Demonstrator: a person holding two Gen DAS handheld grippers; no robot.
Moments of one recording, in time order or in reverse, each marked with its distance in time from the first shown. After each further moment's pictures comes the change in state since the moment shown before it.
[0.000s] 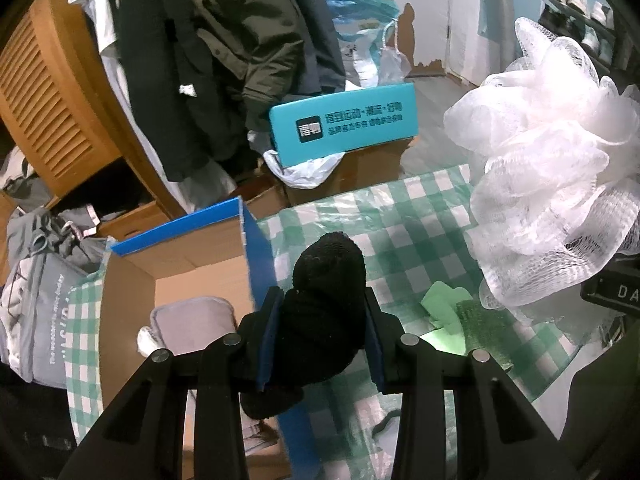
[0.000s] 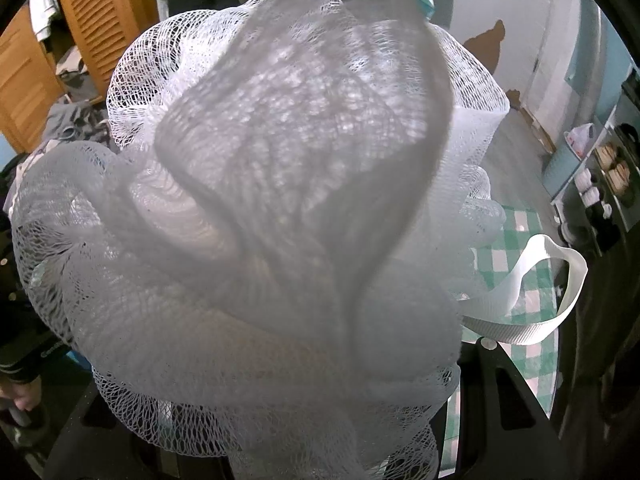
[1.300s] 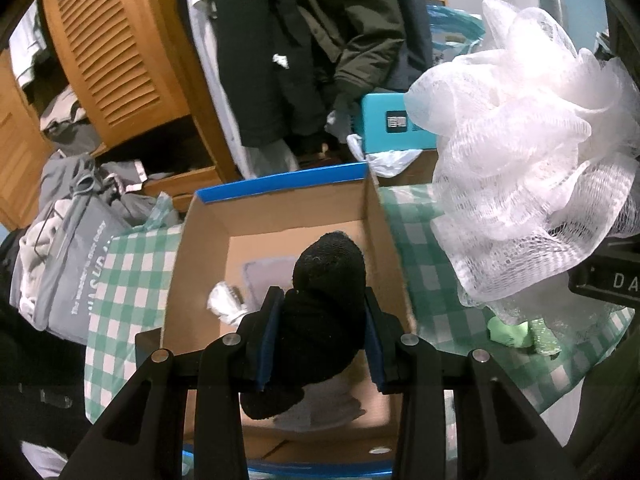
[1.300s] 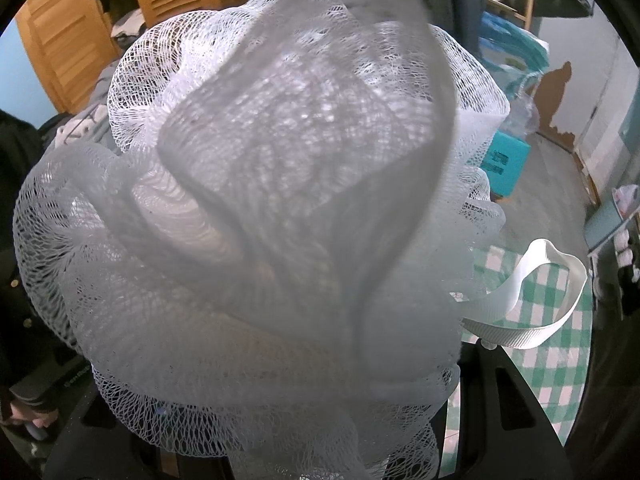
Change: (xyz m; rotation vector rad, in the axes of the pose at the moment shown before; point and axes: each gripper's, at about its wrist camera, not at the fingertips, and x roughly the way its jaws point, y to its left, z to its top) left arm -0.014 0.105 -0.044 -0.161 0.007 0.099; right arm 0.016 0.032 0.041 -0.180 0.020 0.123
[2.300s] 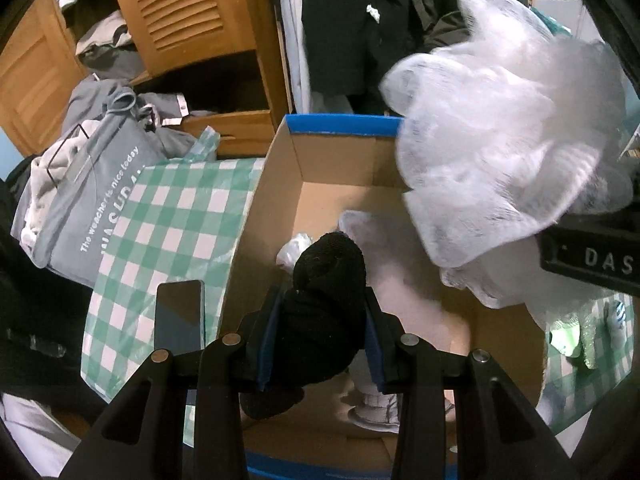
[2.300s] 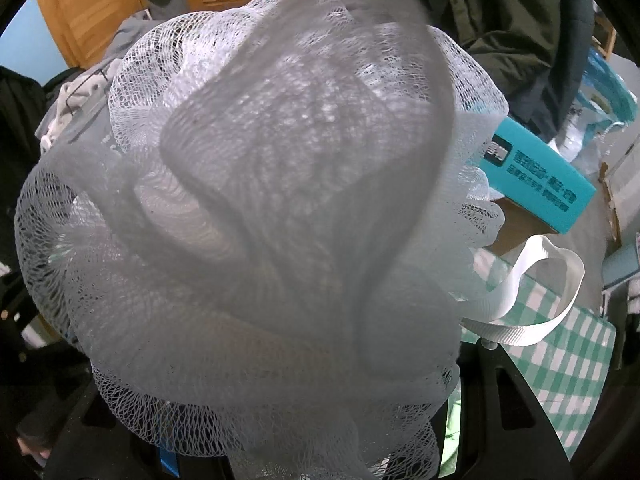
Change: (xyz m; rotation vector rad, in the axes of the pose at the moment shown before) left arm 0.048 0.084 -0.026 -0.172 0.123 0.064; right arm 0.044 -0.035 0.047 -0.120 0.117 0.037
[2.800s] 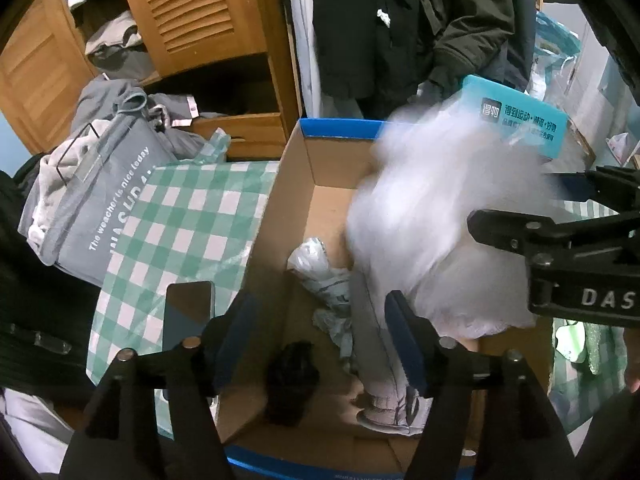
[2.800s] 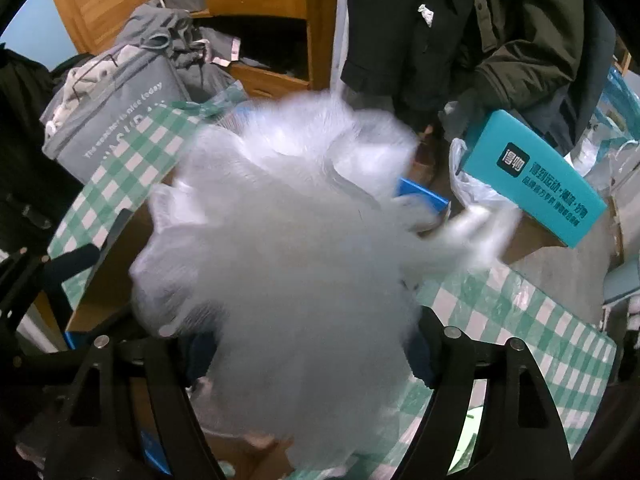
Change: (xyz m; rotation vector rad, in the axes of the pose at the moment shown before) left arm -0.004 0.005 0.002 -0.016 -0.020 0.029; right arm -0.033 -0.015 0.004 -0.033 -0.003 0.026
